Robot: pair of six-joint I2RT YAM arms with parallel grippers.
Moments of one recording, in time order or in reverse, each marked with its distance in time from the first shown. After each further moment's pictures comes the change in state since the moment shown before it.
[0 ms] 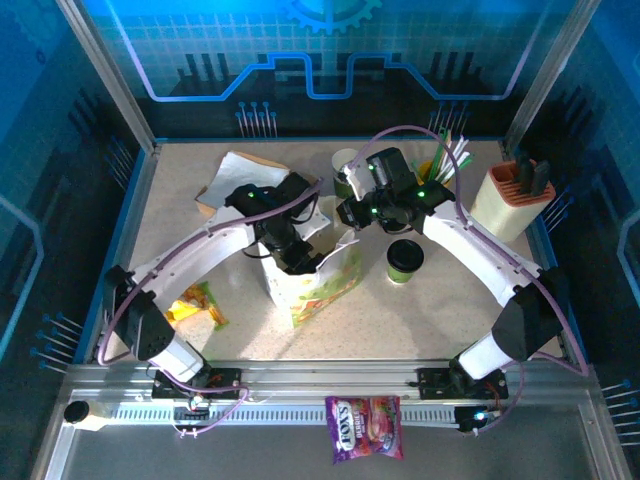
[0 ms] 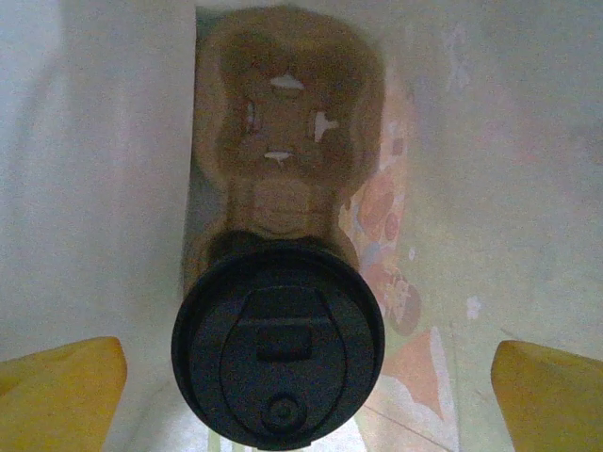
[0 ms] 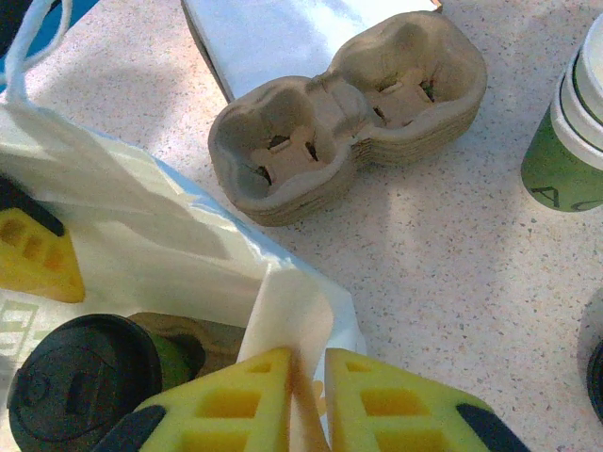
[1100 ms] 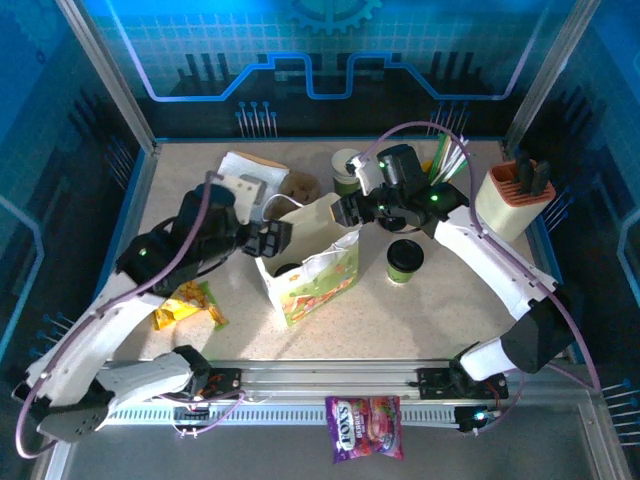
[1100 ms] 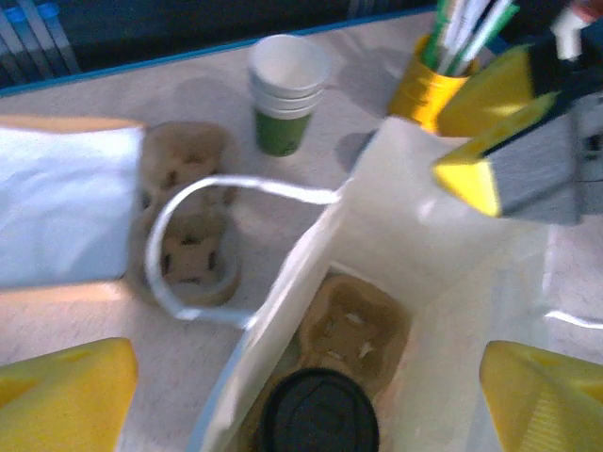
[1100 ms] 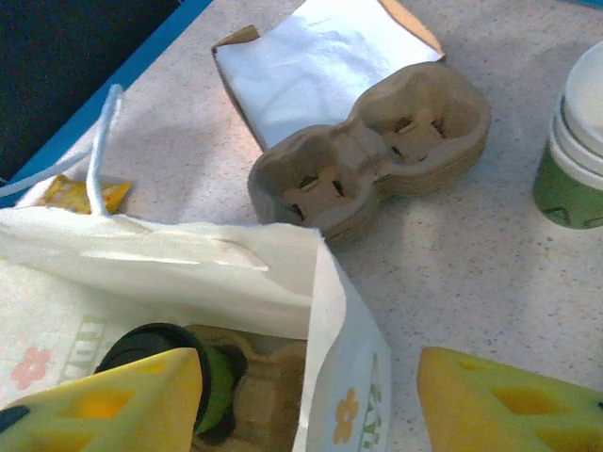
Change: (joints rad) left arm 0.031 -0.568 -0.205 0.302 -0.321 -0.334; right arm -0.014 -0.078 -0.008 0.026 -0.067 0.110
